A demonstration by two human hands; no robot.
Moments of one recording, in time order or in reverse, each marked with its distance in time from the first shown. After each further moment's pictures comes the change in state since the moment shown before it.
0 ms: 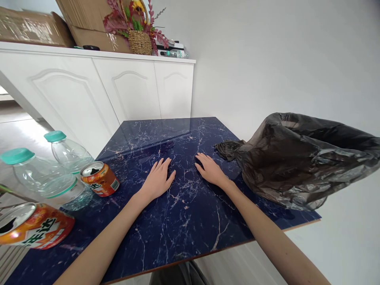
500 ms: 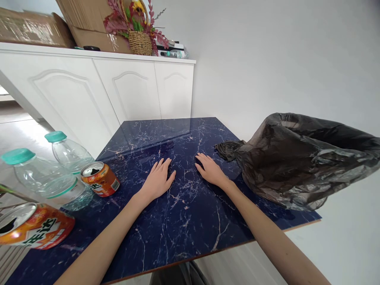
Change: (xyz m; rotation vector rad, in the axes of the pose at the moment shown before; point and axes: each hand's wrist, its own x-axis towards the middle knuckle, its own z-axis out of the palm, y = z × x) left_hand -0.001 0.001 -0.002 -0.019 -0.015 -0.008; right_hand 0.000 0.002 0.001 0.005 0.004 -0.010
